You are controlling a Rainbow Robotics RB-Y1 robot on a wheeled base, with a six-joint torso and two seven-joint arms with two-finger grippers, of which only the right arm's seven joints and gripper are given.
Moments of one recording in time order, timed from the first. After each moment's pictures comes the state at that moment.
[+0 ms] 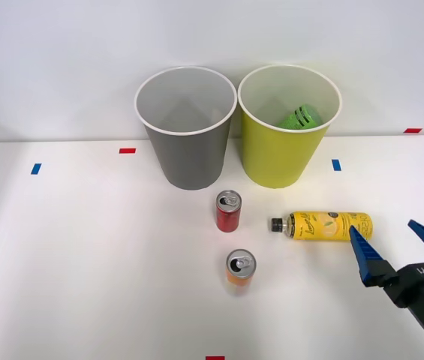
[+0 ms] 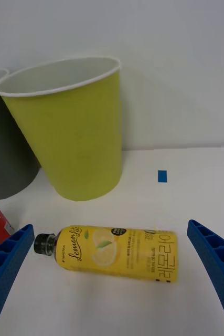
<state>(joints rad) 0.73 -0.40 -0.03 -2.40 -0.95 0.24 2.02</state>
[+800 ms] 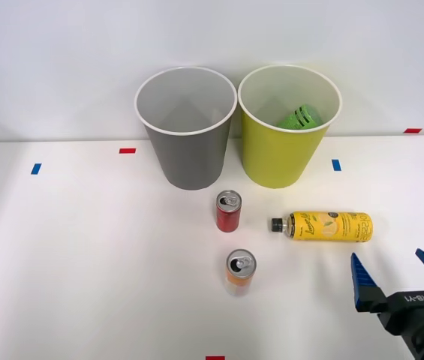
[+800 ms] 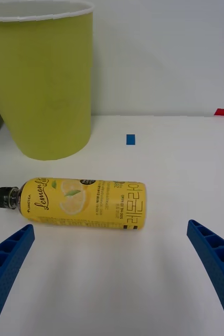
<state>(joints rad) 0.83 -0.21 0.02 -2.39 -0.70 0.24 2.08</state>
